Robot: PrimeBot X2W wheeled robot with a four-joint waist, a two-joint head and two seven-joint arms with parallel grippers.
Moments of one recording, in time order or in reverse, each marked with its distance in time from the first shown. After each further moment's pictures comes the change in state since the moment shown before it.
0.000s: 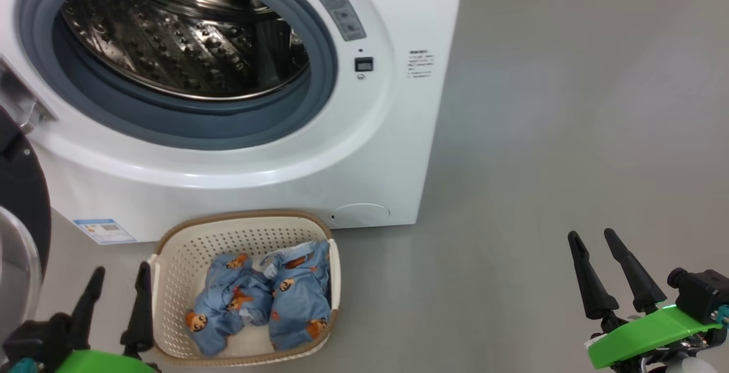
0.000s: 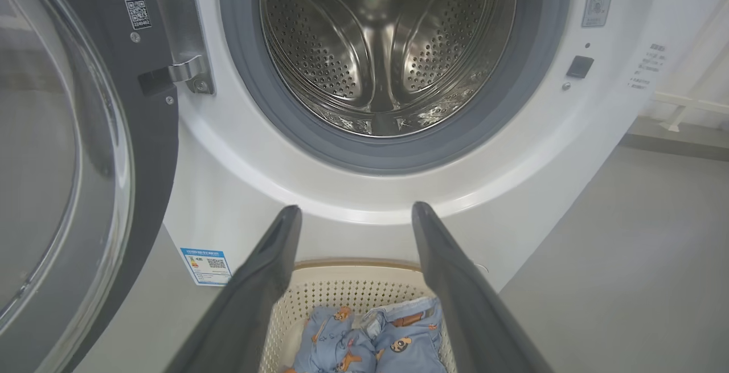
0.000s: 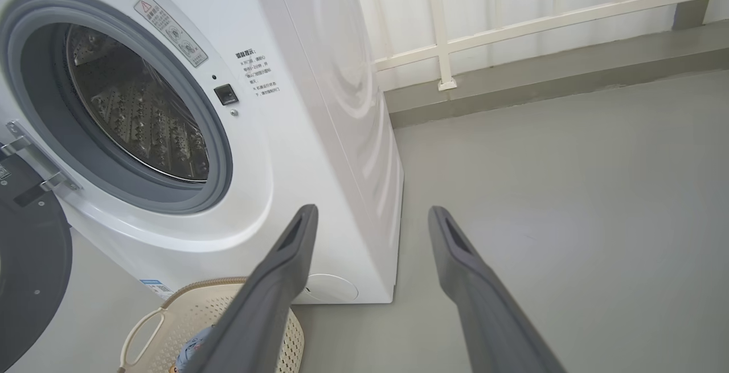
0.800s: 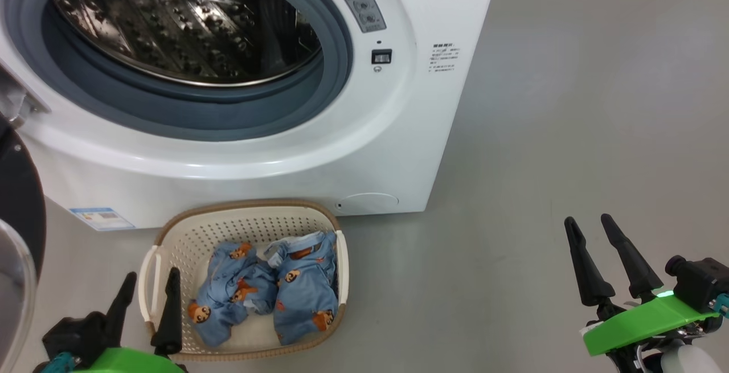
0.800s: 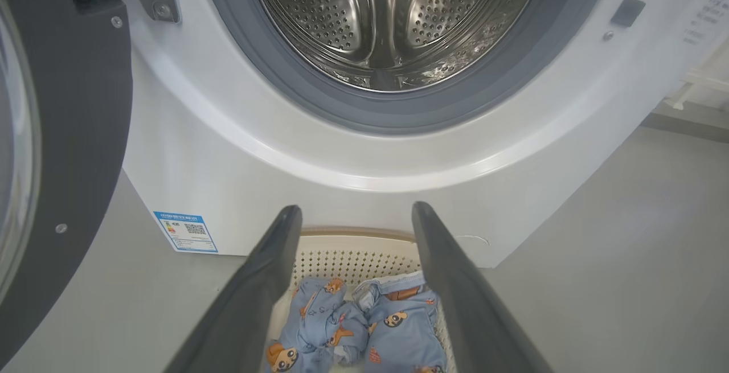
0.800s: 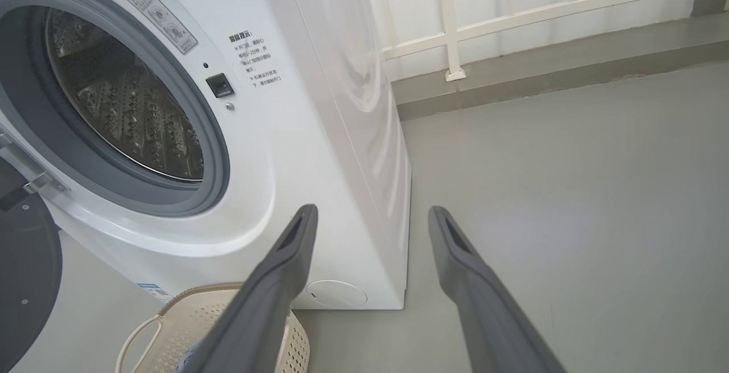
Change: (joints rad) left arm -0.033 -0.047 -0.039 0.058 0.011 0.000 0.000; right arm -0.029 0.012 -0.002 -0.014 -0.007 0.000 0.000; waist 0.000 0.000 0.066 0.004
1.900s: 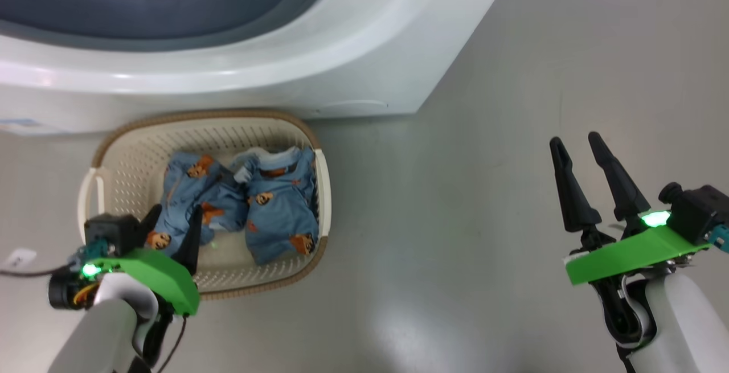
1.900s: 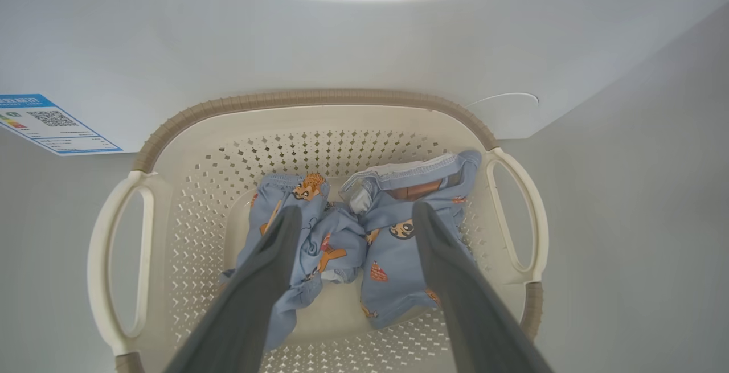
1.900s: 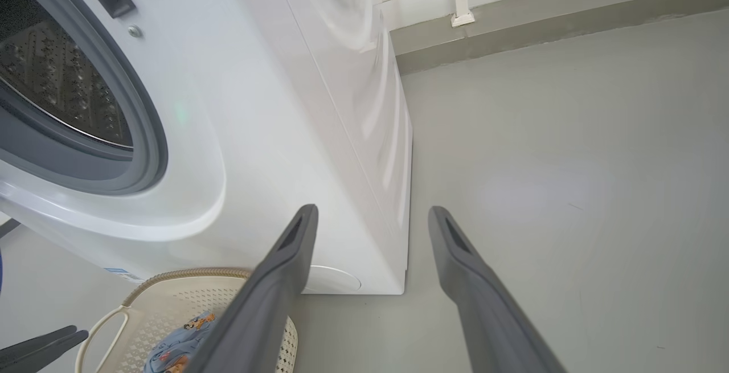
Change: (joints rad) left arm -0.489 0.023 -0.267 0.568 -0.054 0.000 0.001; right arm -0.206 0.032 0.024 -0.011 -0.010 0.000 0.000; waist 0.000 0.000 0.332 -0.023
